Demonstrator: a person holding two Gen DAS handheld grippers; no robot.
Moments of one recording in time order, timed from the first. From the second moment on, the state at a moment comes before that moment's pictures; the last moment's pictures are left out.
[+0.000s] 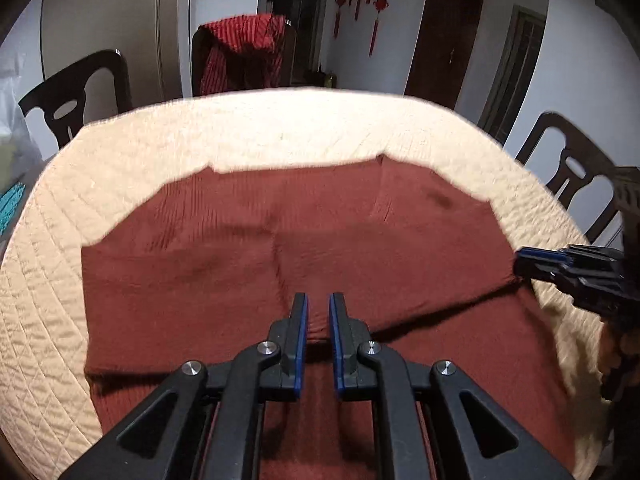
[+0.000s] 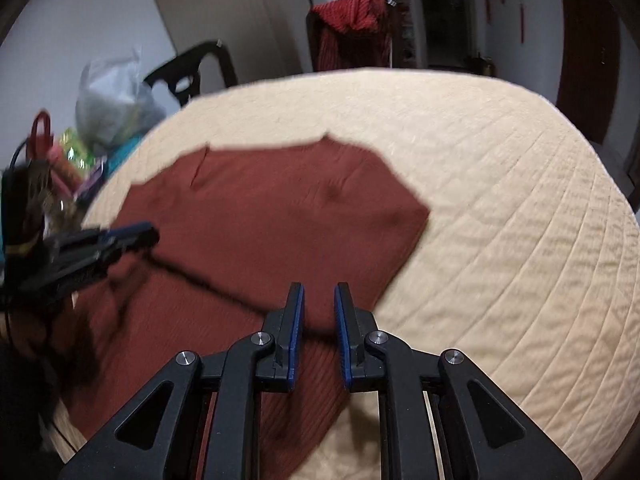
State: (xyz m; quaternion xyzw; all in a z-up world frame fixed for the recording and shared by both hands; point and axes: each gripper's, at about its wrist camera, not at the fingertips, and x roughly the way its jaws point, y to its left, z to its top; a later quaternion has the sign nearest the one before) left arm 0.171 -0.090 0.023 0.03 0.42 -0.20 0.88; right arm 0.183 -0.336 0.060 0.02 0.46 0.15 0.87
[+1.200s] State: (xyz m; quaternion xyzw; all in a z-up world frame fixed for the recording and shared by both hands) left arm -0.009 0.026 0.003 -0.11 0.41 -0.13 0.90; right arm 0.023 -0.348 0.041 0.22 0.46 0.22 0.83
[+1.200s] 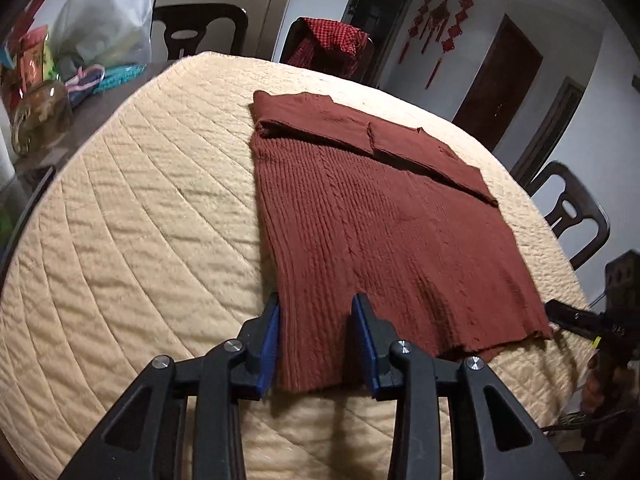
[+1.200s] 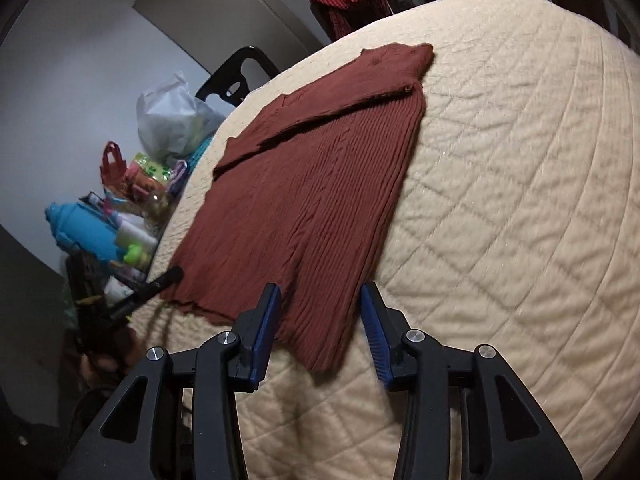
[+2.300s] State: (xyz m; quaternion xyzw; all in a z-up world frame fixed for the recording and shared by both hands) left arm -0.064 0.038 0.013 -0.21 0.38 -0.18 0.89; right arm -0.024 -0.408 0.059 0.27 0.42 0.22 0.84
